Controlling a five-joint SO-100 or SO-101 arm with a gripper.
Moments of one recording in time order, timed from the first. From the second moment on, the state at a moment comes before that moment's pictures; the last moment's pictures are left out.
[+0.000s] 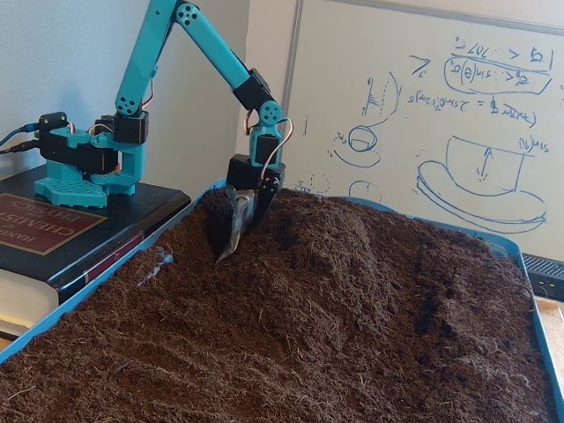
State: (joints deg) arm -23.5 72.9 119.3 38.8 12.7
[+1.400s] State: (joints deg) arm -18.9 96.0 106.8 70.2 13.1
